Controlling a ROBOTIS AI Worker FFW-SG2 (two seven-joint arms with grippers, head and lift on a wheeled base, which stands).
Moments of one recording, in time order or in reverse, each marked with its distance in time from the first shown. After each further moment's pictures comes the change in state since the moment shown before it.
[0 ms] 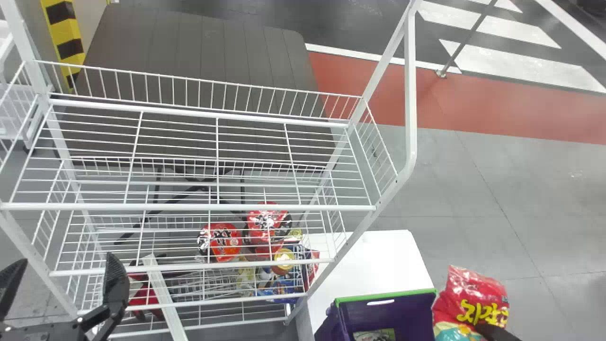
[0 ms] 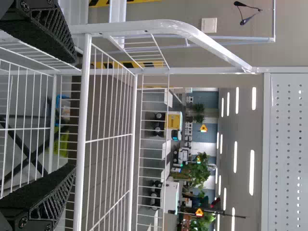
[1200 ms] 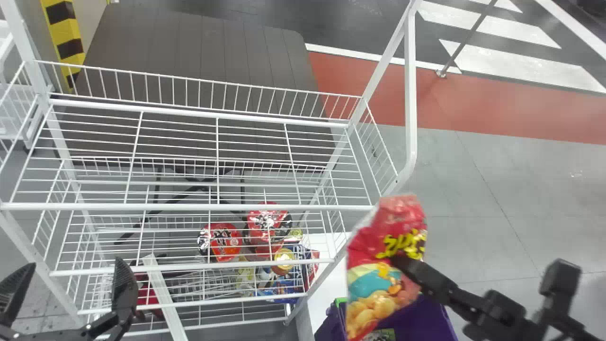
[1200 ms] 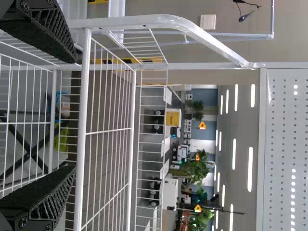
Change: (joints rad) left arm 0.024 -0.001 -0.024 -0.022 -0.026 -0.007 0.010; right arm -0.004 0.126 0.262 -0.347 -0.166 0.104 0.250
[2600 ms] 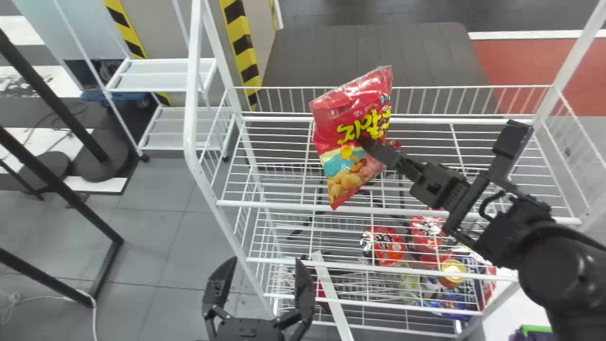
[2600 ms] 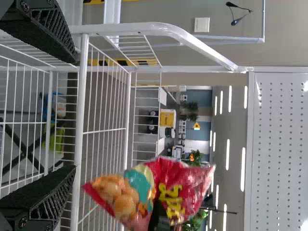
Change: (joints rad) left arm 0.045 0.017 -0.003 -0.010 -0.013 -0.061 0.021; right arm -0.413 0.000 0.984 0.585 0.065 -1.023 -0.370
